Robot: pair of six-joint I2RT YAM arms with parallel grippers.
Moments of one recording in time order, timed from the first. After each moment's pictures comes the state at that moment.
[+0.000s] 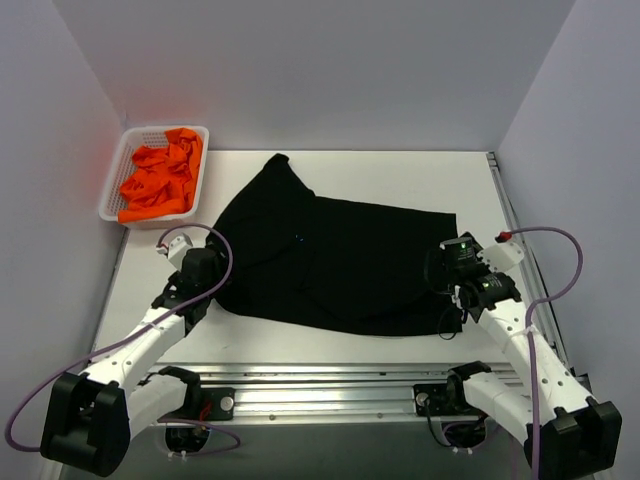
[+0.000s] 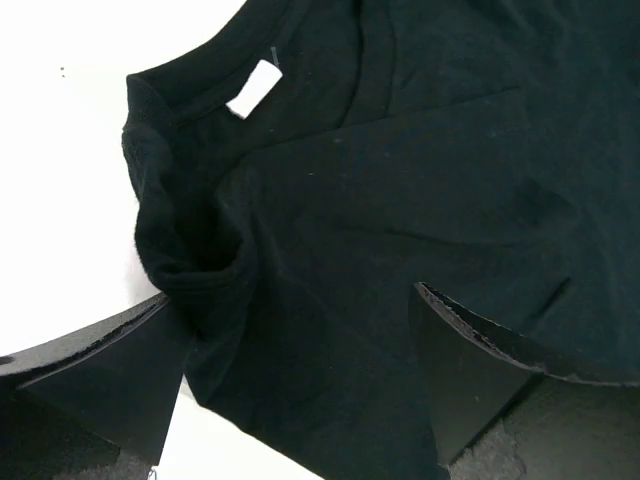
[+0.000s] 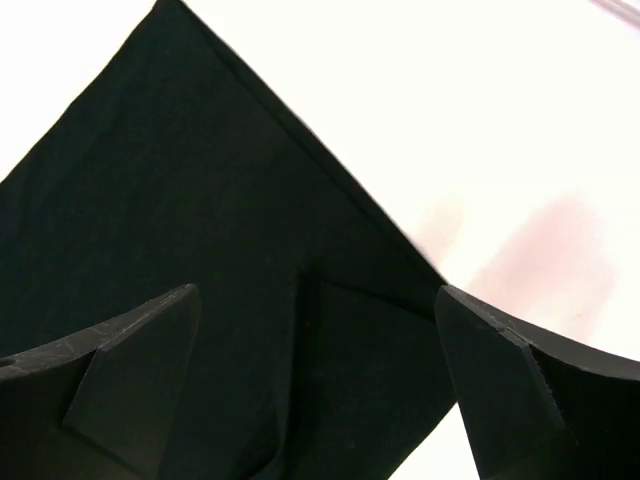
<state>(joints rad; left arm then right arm) -0.30 1.04 0.49 -0.16 -0.36 -0.88 0.26 0.93 0.71 -0.73 0.67 1.03</state>
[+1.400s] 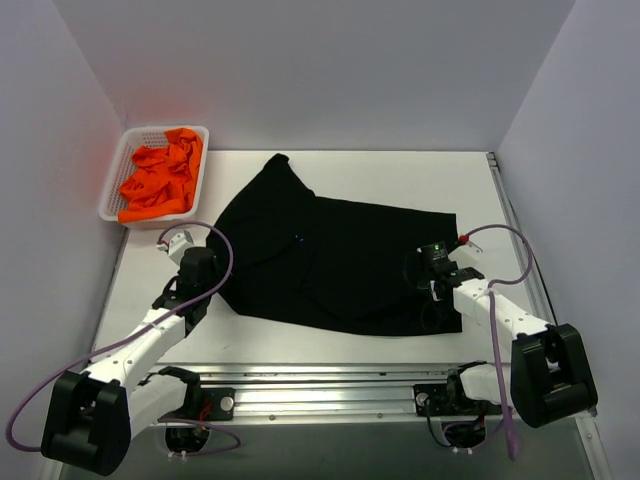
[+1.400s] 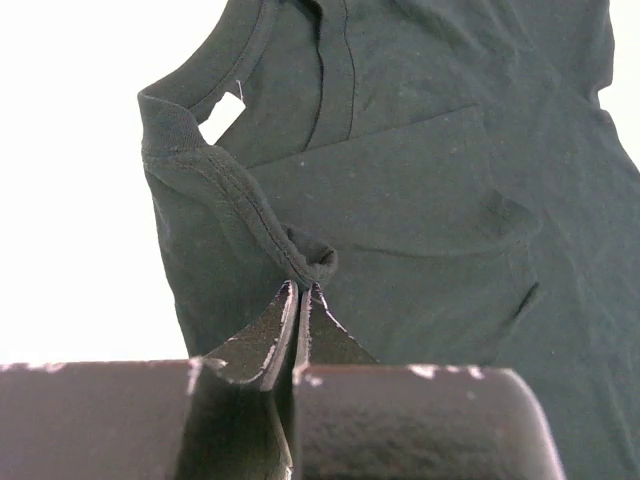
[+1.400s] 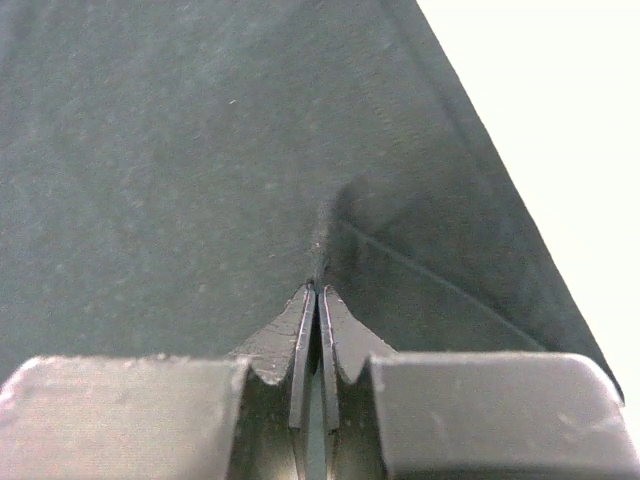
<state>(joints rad) -0.29 1.04 0.48 -0.06 -0.33 -0.85 0.27 1.23 0.55 -0.38 0.43 0.91</state>
